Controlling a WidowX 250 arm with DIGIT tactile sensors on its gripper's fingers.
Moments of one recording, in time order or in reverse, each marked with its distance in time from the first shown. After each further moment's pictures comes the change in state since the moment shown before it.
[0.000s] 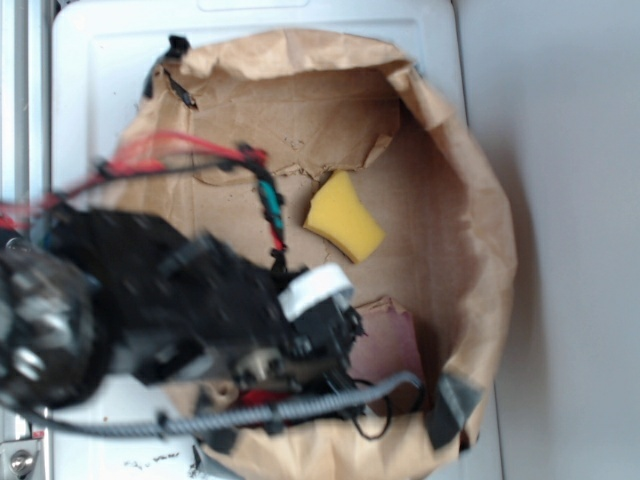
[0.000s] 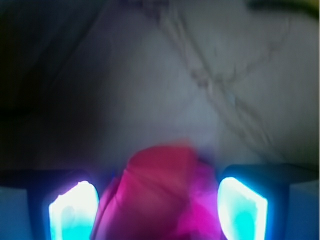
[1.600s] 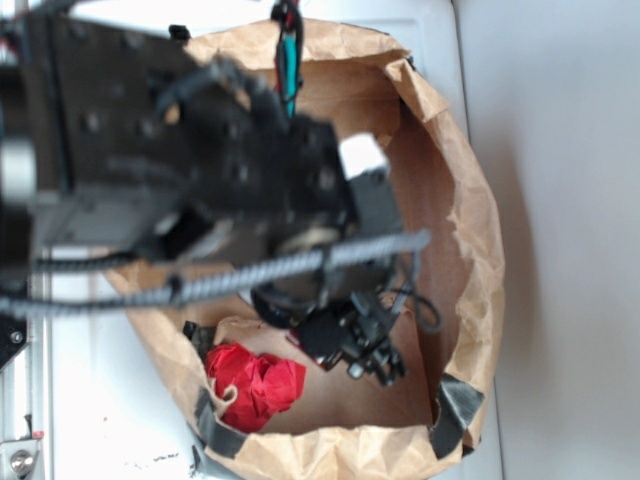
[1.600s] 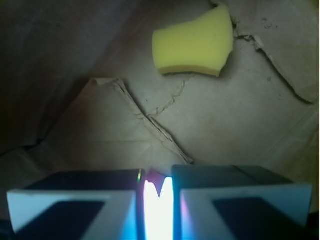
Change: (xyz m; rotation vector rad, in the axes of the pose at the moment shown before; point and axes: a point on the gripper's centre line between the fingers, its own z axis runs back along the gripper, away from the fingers) arm 0.068 0.017 0.105 0.060 -0.050 0.199
